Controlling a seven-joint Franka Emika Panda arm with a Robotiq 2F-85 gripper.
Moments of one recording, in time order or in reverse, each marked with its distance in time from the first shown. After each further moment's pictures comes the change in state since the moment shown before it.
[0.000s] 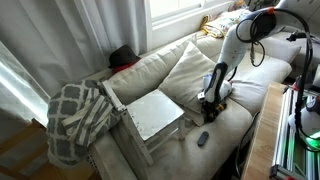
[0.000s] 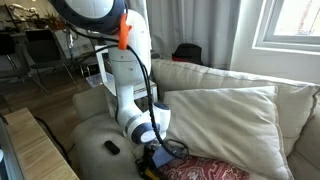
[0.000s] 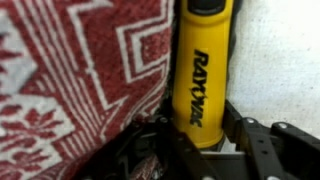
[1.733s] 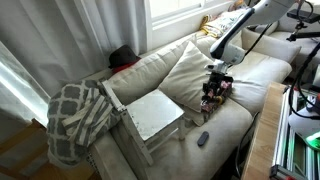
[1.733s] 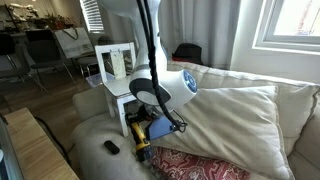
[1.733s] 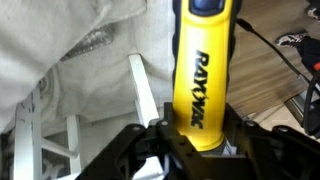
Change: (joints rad) arm -0.624 -0.461 0.468 -0.384 0.407 -0.415 -0.515
